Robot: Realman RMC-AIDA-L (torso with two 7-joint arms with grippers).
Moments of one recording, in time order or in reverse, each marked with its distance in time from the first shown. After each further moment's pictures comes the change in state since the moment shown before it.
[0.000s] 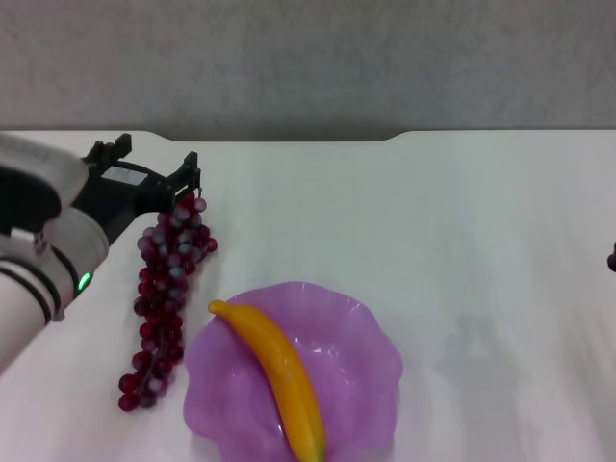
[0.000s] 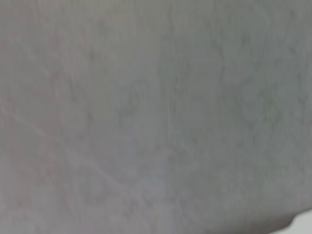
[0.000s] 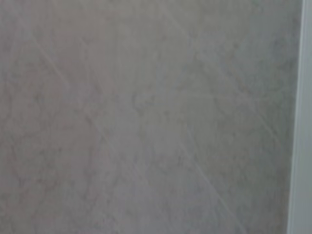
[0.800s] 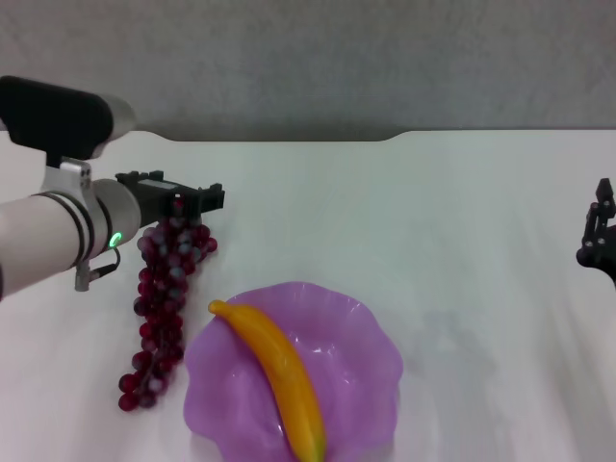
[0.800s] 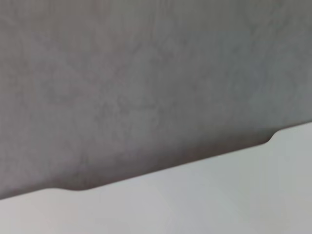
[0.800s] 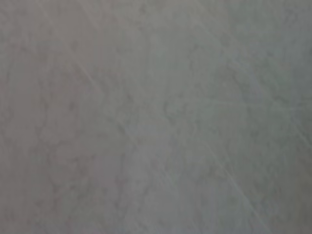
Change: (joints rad) left arm -0.256 -0.001 -0.169 0.072 0.036 -0.521 -0.141; right arm 0.040 0.001 -0.058 -0.002 0.002 -0.001 -0.002
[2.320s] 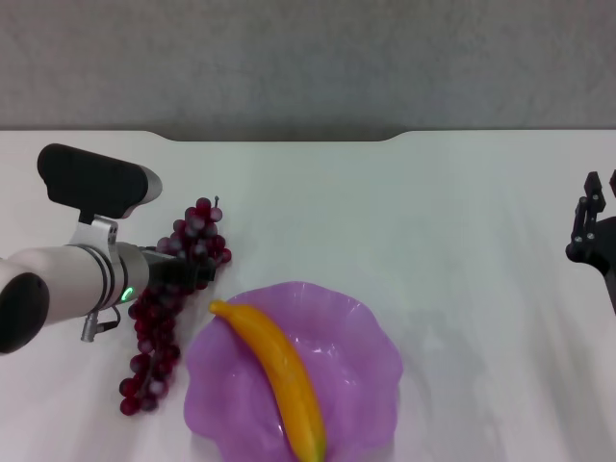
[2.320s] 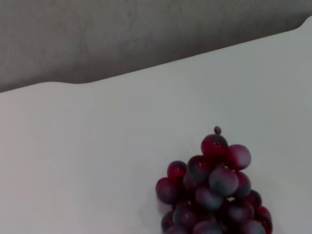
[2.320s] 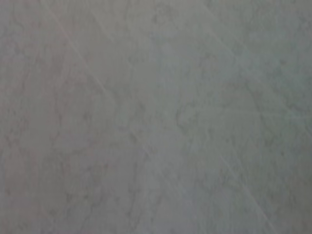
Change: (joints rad) left arm -0.156 -0.005 0.076 0.375 0.012 0.038 -0.074; right arm 0.013 0.000 -0.018 0.006 -0.004 -0.011 0.001
